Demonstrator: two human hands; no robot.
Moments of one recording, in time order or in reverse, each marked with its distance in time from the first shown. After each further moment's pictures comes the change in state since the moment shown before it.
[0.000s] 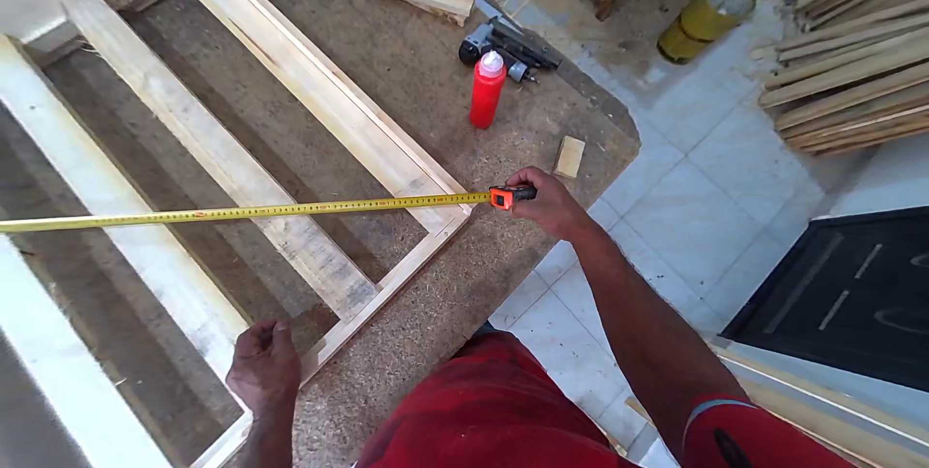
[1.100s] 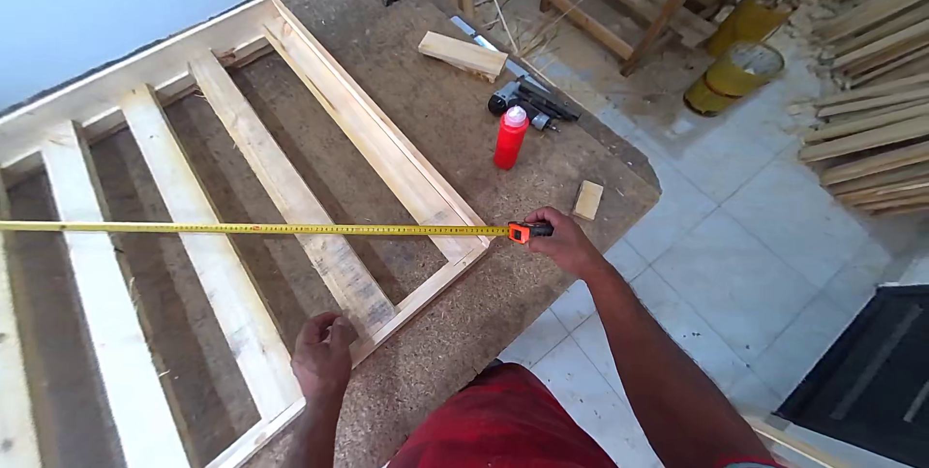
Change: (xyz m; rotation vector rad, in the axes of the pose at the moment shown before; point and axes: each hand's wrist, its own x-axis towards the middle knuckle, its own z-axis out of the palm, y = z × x) left_hand -0.017 0.057 0.021 -0.130 -0.080 0.009; right_hand 0.001 0.009 -0.002 -0.013 0.020 -0.044
